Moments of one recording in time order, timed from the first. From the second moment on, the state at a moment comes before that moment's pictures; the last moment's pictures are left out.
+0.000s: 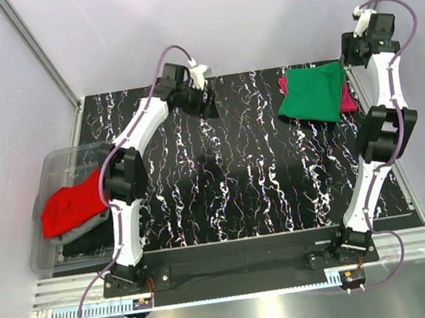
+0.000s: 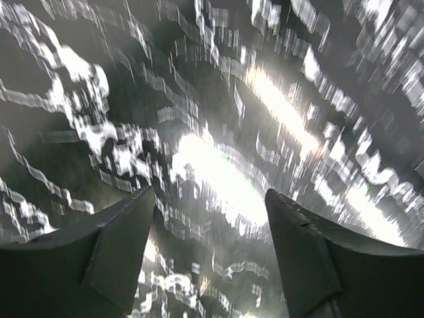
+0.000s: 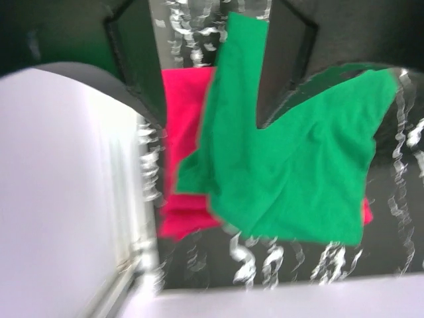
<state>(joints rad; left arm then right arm) -0.40 2.19 2.03 -0.68 0.48 0.06 -0.30 2.21 2.23 -0.62 -0.15 -0.18</state>
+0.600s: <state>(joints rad) -0.44 2.35 1.99 -0.51 0.70 -0.16 -0.36 2.41 2.26 -0.67 -0.36 -0.04</state>
